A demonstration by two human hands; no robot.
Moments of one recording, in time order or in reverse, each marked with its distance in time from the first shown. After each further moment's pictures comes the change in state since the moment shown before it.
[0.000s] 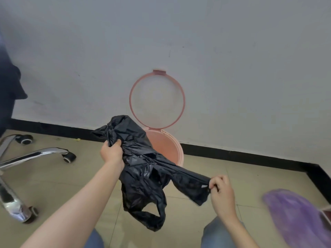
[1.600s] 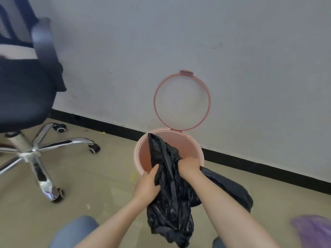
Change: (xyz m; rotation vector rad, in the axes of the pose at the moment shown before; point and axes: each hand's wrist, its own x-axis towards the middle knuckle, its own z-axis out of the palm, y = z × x) left_hand -0.031 -0.083 -0.048 1.241 -0.538 0.319; right_hand 0.077 -0.073 0.131 -1.152 -0.848 -0.141
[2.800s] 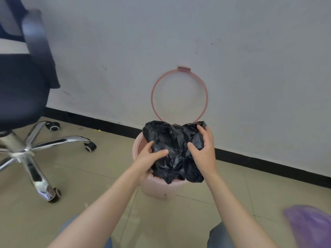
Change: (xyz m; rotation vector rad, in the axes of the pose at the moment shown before) left_hand 0.022 0.029 -0.054 -1.062 -0.179 -0.103; right_hand -0.056 0.024 -0.023 1.373 0.712 -0.162
